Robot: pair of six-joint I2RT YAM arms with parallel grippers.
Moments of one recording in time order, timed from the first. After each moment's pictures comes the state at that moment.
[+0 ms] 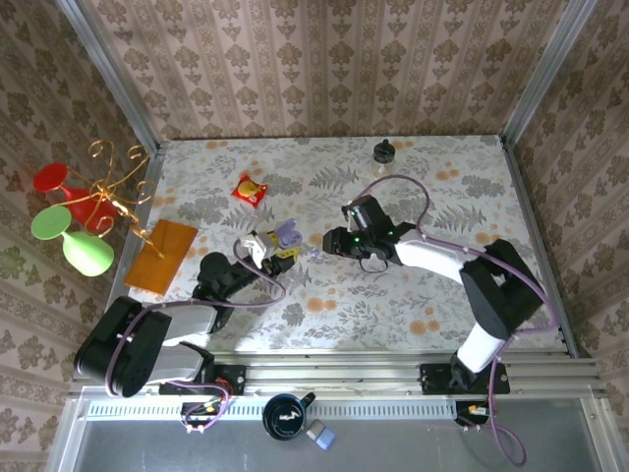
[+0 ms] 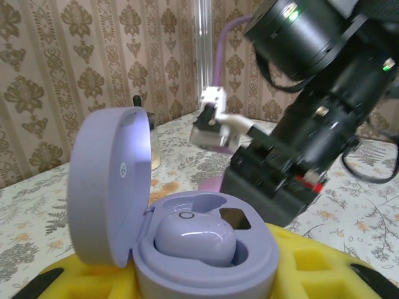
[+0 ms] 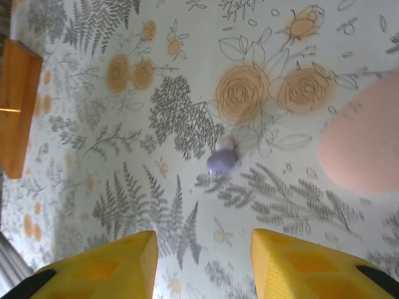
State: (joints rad) left arm -0.50 1.28 0.19 1.16 0.54 0.00; right arm 0.59 1.71 1.02 -0.15 -0.28 0.69
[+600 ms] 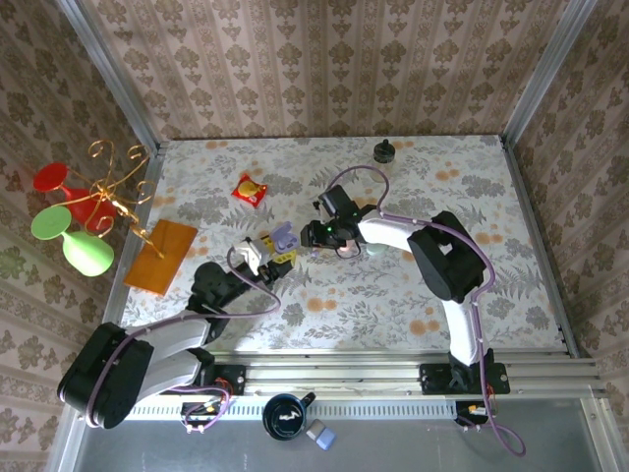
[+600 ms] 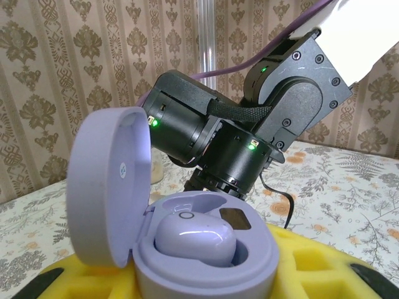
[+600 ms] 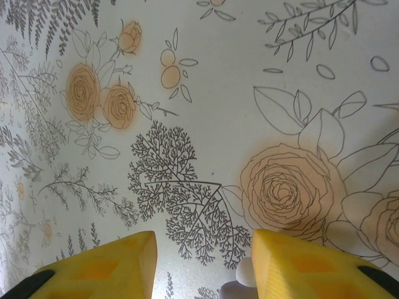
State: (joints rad) left arm -0.55 1.10 0.15 1.07 0.46 0.00; right arm 0.61 2.07 1.37 -0.25 -0.32 0.59
